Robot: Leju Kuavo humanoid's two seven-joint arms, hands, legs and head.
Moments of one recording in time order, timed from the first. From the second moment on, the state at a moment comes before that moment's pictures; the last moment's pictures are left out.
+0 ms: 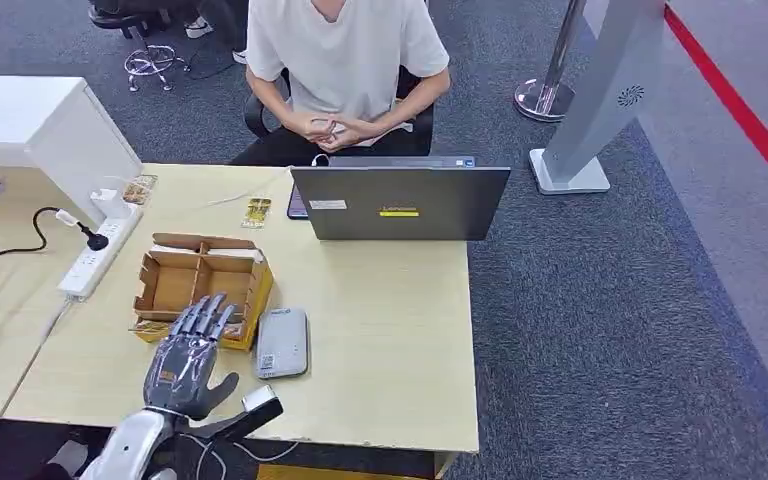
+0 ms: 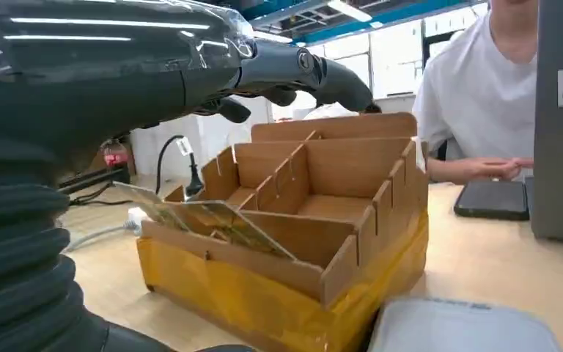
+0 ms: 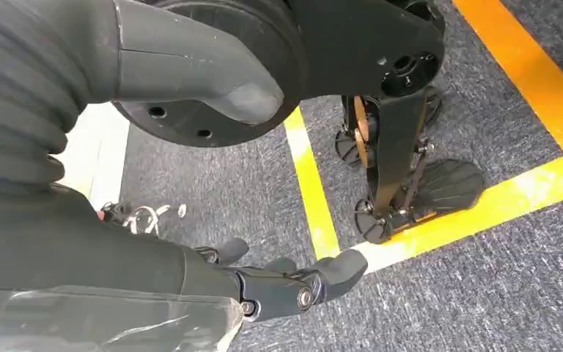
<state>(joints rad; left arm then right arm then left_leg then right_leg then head) 0.12 0.18 -0.11 -1.50 -1.27 0.26 -0.04 -0.01 0.03 -0.25 -0.19 -0.28 0.01 -0.04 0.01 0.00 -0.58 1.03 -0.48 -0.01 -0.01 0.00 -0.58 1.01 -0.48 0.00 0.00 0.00</state>
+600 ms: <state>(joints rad) 0.08 0.15 -0.07 -1.49 -1.31 0.27 0.00 -0.01 0.03 -0.26 -0.19 -0.27 0.01 -0.04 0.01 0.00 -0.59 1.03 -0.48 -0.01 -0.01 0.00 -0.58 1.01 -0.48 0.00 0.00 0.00</state>
